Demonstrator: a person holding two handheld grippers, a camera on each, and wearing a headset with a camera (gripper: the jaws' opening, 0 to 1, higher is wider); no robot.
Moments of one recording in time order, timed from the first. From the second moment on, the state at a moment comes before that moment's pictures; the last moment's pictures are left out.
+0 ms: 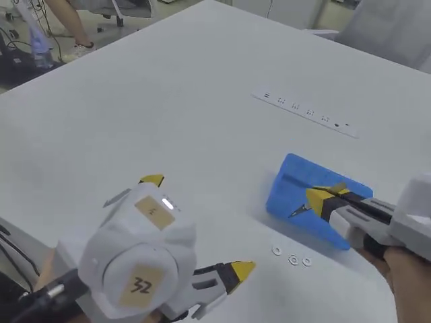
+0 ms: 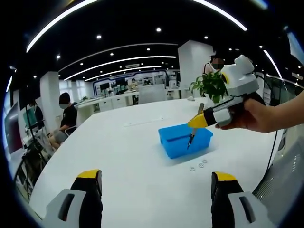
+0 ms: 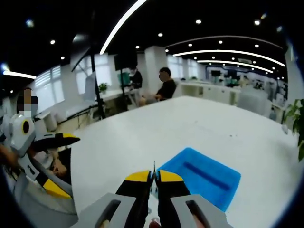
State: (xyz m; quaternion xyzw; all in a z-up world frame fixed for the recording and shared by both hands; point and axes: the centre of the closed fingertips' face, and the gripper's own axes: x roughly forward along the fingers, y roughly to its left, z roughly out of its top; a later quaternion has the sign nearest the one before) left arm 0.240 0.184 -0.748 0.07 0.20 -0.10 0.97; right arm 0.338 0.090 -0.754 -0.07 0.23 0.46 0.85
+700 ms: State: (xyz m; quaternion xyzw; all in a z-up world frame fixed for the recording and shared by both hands) left arm 0.239 0.177 -0.745 0.05 0.19 -0.12 0.97; right arm 0.315 0.090 -0.791 -0.09 0.26 0.46 0.84
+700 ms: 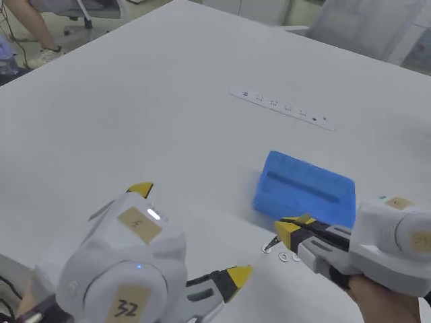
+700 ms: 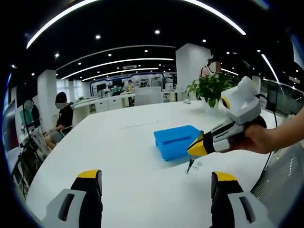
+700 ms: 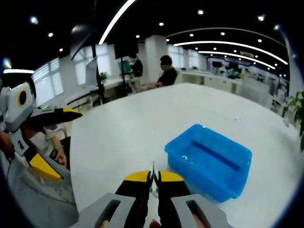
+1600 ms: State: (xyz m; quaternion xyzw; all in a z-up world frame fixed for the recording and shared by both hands) left arm 0.240 0.184 -0.741 0.04 0.18 -0.10 0.98; right arm 0.319 0.087 -0.795 -0.08 0.25 0.46 0.85
